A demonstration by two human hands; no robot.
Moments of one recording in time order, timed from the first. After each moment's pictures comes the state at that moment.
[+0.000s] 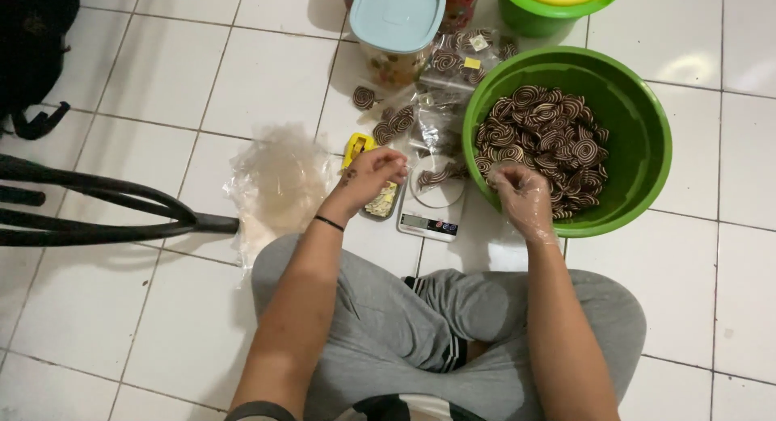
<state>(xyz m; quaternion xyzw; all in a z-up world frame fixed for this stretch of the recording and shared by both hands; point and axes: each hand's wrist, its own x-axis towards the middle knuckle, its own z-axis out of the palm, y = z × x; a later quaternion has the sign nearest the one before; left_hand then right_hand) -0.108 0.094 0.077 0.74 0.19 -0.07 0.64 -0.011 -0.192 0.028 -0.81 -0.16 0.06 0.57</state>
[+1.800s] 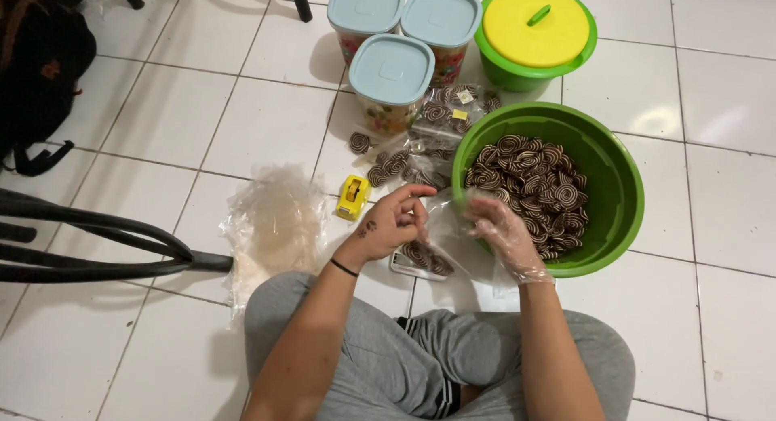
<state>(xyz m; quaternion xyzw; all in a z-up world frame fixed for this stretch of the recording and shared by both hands) -0.107 0.055 0.102 0.64 -0.03 0.00 0.77 -0.010 -0.185 0.058 -0.62 -0.19 0.27 0.72</state>
